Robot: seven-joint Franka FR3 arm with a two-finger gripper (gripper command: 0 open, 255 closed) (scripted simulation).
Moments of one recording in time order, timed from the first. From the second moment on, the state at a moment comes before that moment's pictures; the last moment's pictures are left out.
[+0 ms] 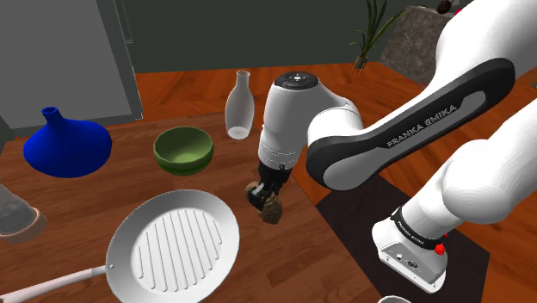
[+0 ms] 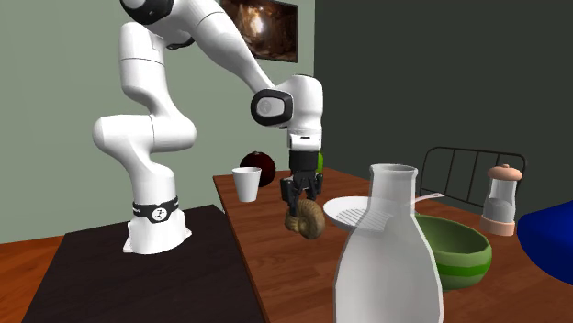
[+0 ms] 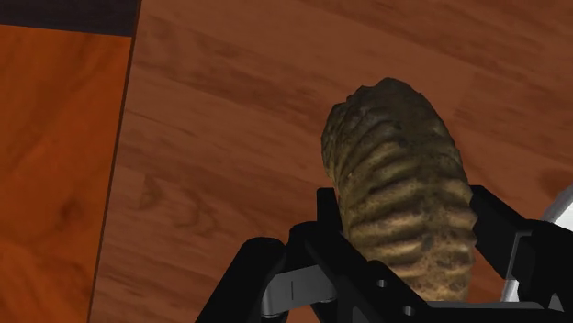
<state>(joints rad) 0.06 -0.10 0.72 -2.55 0.09 2.46 0.58</state>
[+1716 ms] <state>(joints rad) 0.11 -0.36 0.62 -2.38 0.23 2.05 0.46</state>
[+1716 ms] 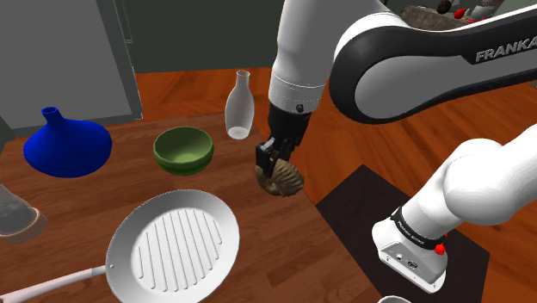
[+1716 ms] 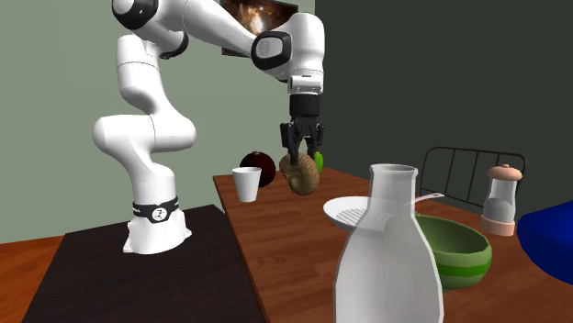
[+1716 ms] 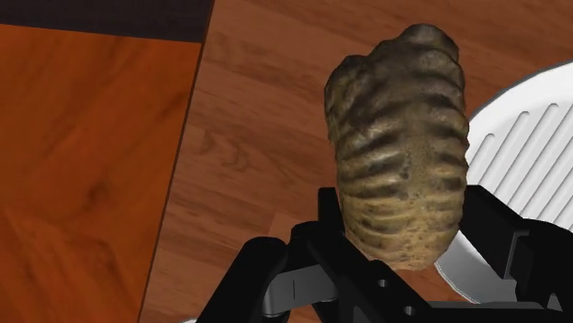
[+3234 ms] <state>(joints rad) 0.10 0.37 0.63 -1.54 -0.23 1.82 0.63</state>
